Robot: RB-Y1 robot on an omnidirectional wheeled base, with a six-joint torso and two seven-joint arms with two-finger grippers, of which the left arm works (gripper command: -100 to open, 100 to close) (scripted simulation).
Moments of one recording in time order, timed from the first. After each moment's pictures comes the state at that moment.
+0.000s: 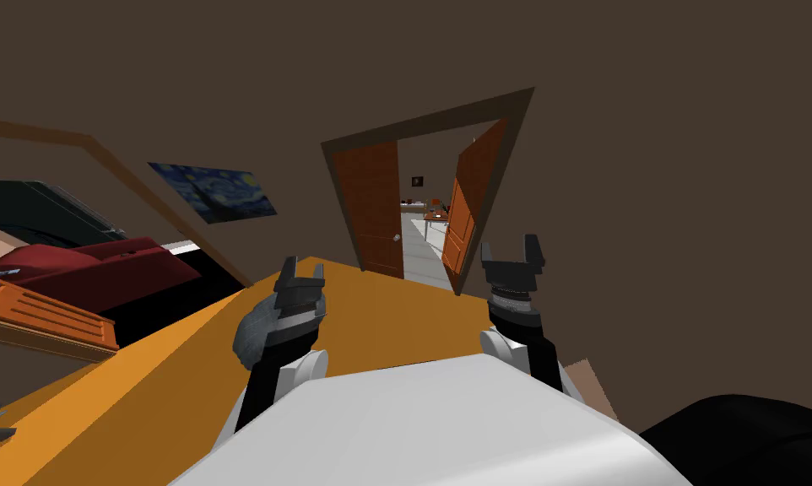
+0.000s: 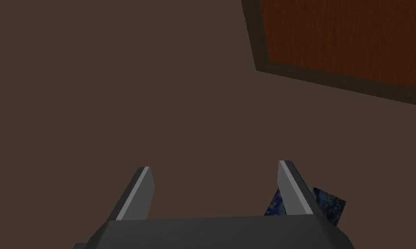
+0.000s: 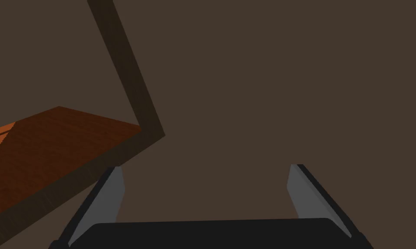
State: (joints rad) arm 0.50 -0.02 0.01 -2.33 0.03 -0.38 0.11
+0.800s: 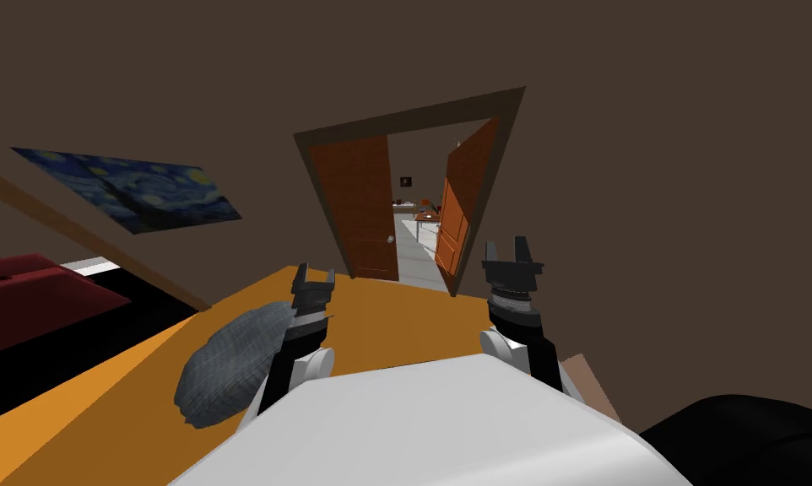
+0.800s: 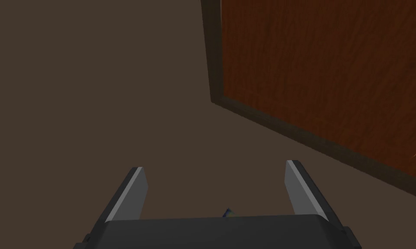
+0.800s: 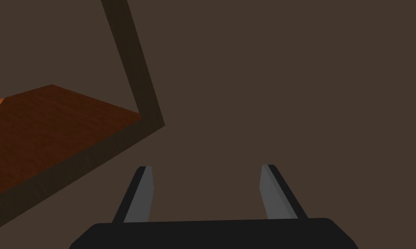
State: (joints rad) arm 0.44 0.04 0.00 -2.16 0.11 -0.44 0.21
